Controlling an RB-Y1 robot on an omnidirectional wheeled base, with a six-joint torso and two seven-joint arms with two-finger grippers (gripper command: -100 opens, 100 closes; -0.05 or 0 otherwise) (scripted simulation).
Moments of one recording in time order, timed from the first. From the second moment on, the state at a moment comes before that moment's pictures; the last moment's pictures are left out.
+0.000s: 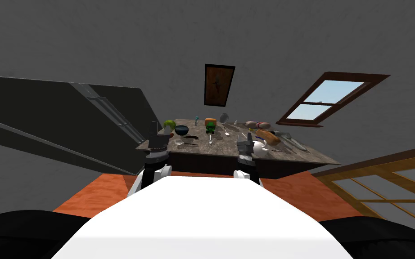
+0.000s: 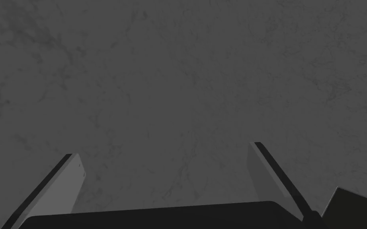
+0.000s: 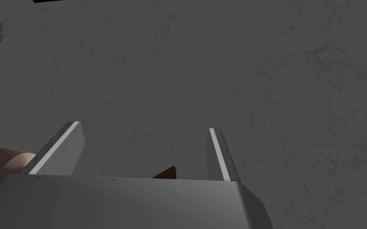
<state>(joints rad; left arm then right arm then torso) 0.48 0.02 0.03 -2.28 -0.12 -0.63 0.04 0.53 0.04 0.06 -2.20 -0.02 -0.45 -0.11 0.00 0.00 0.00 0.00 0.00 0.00</state>
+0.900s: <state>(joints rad) 0.28 0.16 0.08 -2.08 -0.11 -0.39 0.03 0.53 0.04 0.06 -2.20 -0.02 -0.45 -0.11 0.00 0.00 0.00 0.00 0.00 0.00</state>
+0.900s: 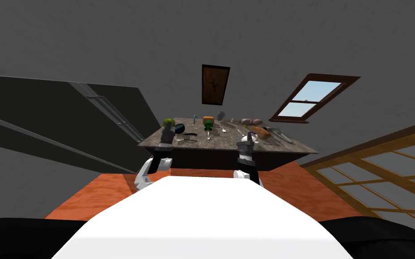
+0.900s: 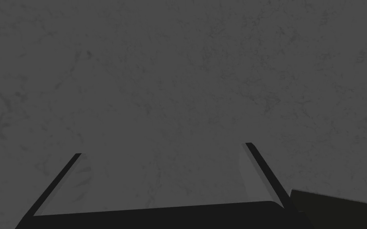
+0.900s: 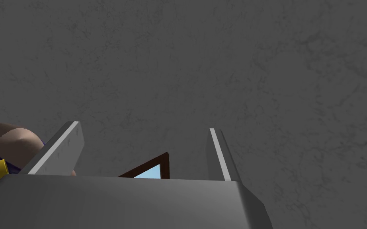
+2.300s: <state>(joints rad) 0.00 0.26 0.18 -1.79 -0.10 -0.03 0.01 0.53 0.04 0.06 -2.20 -0.02 -0.45 -0.11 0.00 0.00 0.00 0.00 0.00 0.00</state>
